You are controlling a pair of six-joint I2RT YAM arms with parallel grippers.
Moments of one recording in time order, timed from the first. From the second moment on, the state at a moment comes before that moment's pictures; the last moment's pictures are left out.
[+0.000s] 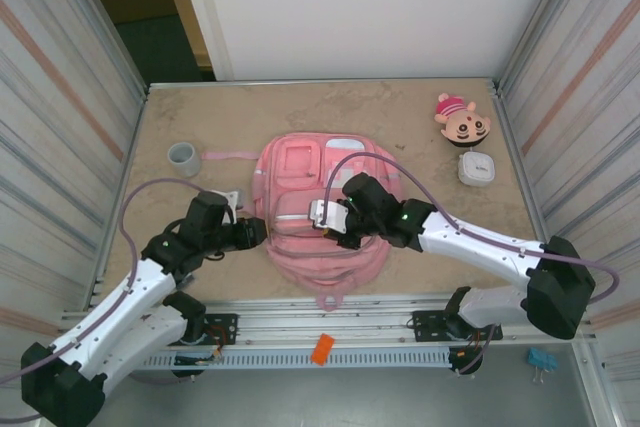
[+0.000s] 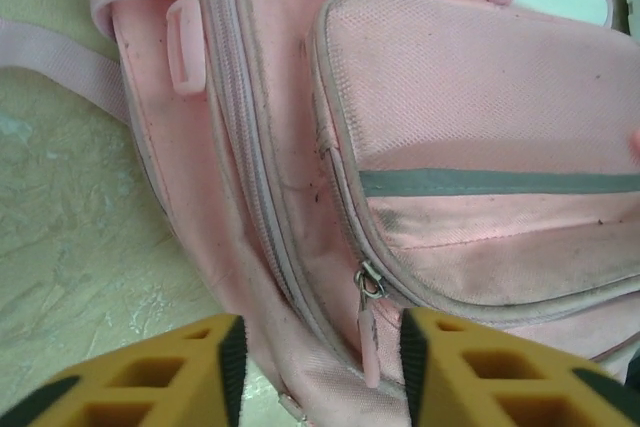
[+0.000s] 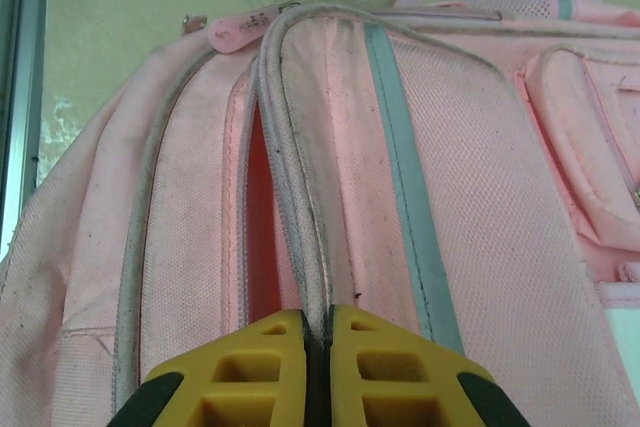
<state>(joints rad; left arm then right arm) -0.52 0.76 0.54 -0.57 0.19 -0.60 0.92 1.28 0.86 -0.37 -0.19 -0.53</state>
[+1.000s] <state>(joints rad) -0.52 0.82 0.42 -0.32 0.27 -0.40 0.86 1.19 0.89 -0.38 -0.26 -0.53</state>
